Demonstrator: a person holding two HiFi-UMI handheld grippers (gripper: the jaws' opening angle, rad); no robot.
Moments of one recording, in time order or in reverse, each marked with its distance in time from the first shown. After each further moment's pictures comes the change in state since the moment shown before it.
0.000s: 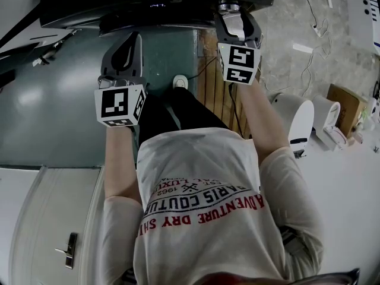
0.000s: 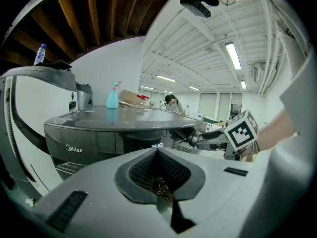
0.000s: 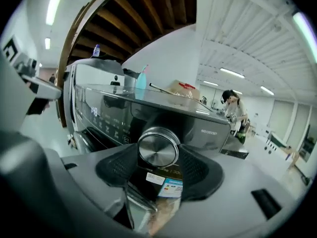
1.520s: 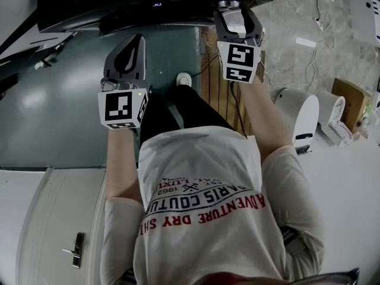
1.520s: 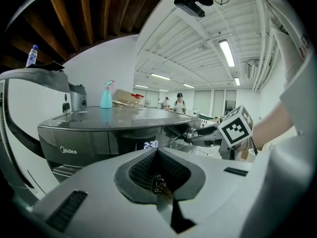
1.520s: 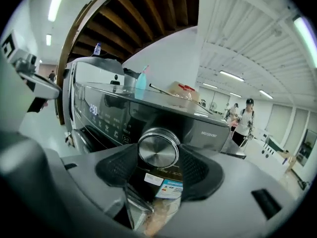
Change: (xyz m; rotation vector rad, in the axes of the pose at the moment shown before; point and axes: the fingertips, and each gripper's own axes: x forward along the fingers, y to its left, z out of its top) left arm 0.001 -0.011 -0.004 0.050 0.018 -0.048; right arm -0.001 0.003 0.004 -0.015 -0.010 -0.017
